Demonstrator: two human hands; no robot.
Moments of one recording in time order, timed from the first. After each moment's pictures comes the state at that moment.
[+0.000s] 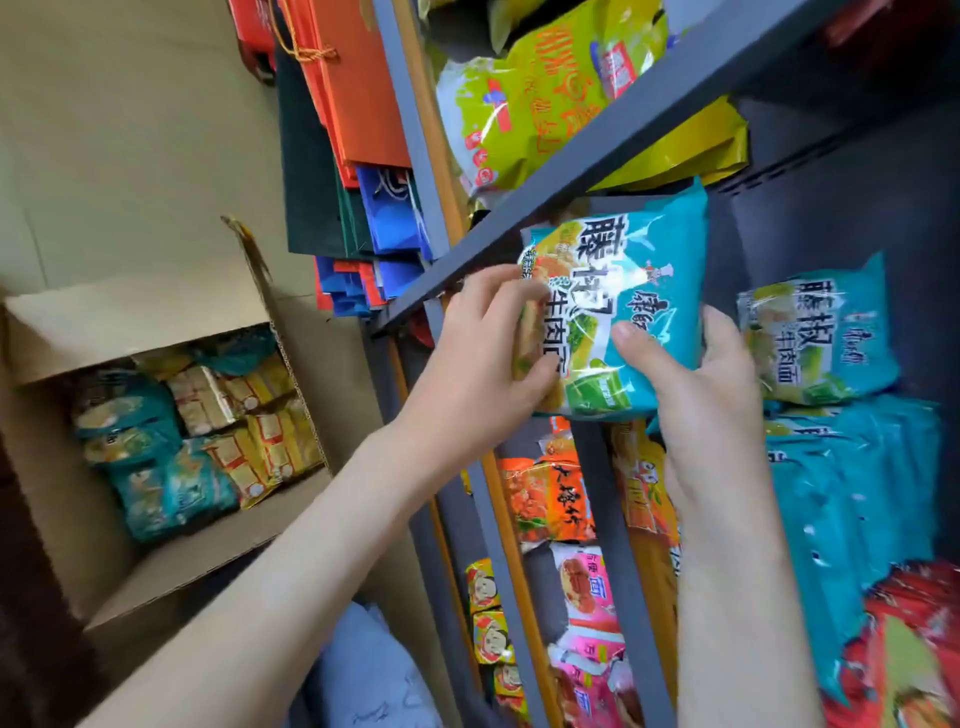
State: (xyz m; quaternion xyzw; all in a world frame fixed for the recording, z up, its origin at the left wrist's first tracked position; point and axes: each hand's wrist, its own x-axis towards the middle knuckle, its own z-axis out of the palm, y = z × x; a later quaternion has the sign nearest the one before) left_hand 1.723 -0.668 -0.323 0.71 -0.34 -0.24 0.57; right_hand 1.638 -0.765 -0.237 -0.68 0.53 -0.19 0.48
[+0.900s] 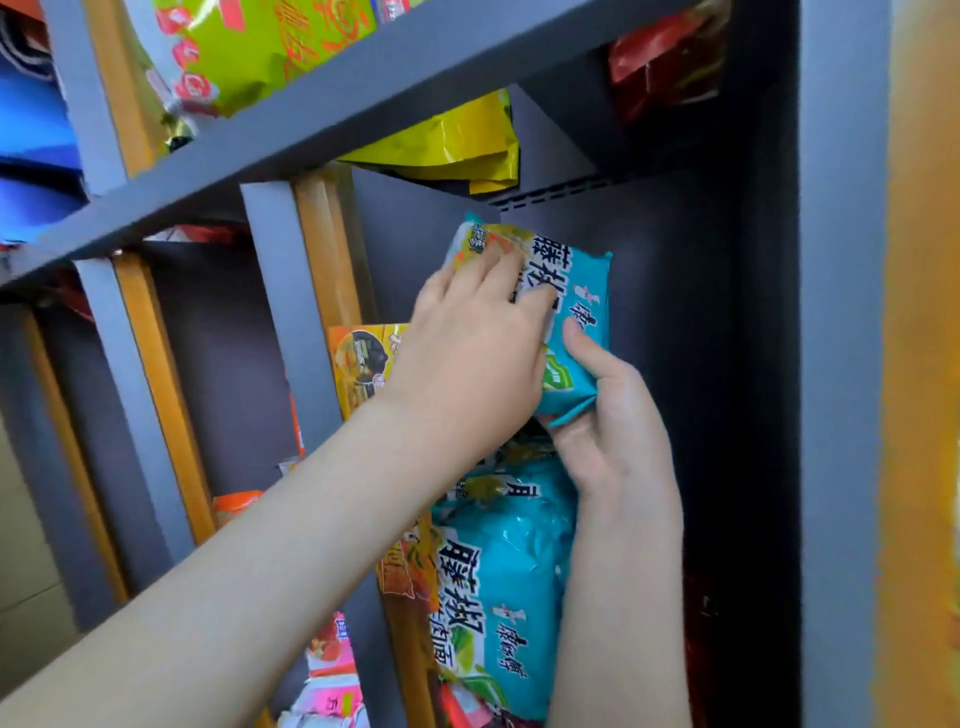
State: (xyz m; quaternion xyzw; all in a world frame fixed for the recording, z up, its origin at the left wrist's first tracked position) left_hand 1.690 -0.816 -0.279 0.70 -0.45 -0.19 0.52; right_hand 1.620 -0.874 -0.205 -0.54 0.62 -0.24 0.51
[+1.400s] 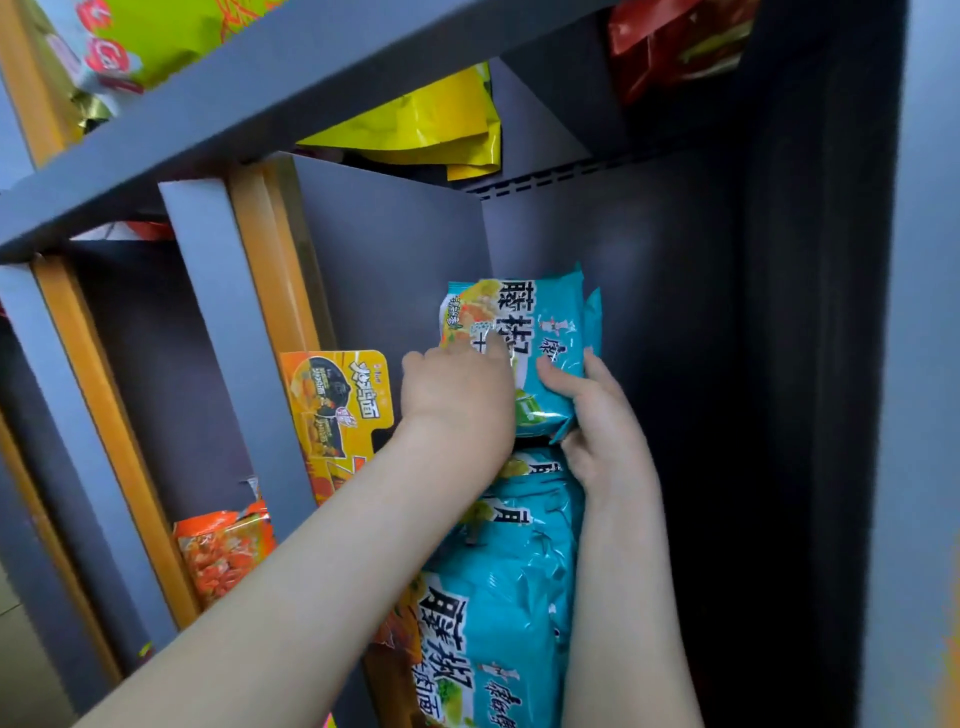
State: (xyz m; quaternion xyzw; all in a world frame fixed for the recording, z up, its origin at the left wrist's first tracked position) left_hand 1.661 -0.875 -0.292 0.71 -0.51 -0.37 0.30; right_hand 1.583 -0.940 -0.223 -0.60 0.69 -0.16 0.37
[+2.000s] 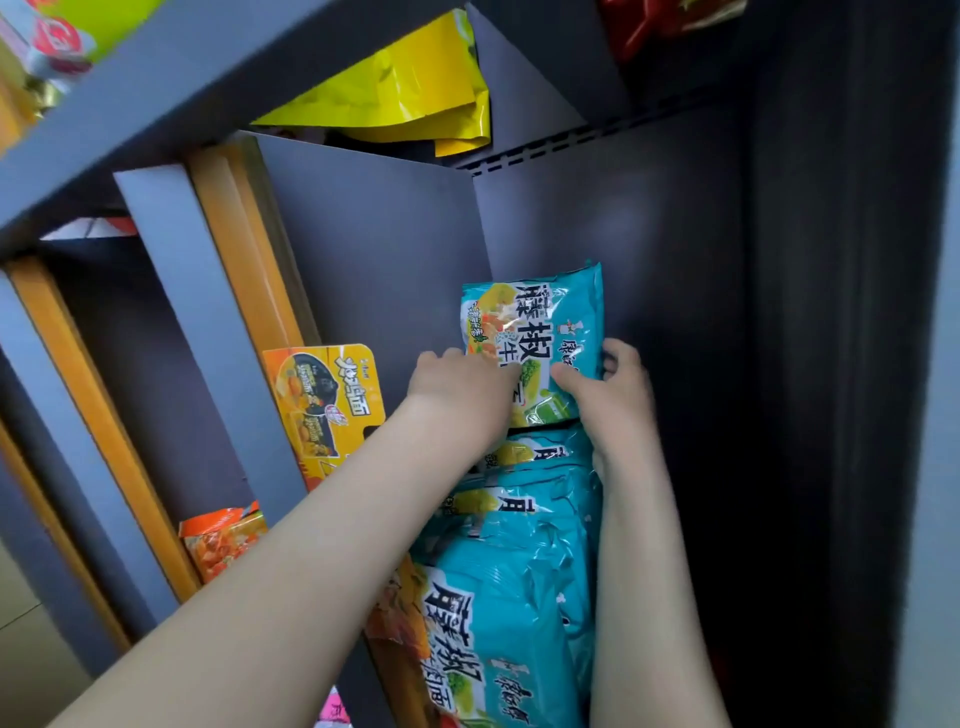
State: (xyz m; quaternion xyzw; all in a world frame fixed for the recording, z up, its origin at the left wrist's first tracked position) left_hand 1.651 -0.894 -0.308 0.63 -0.62 -0.38 0.27; right_hand 1.565 -0.948 -0.224 -0.70 0.71 -0.09 0.05
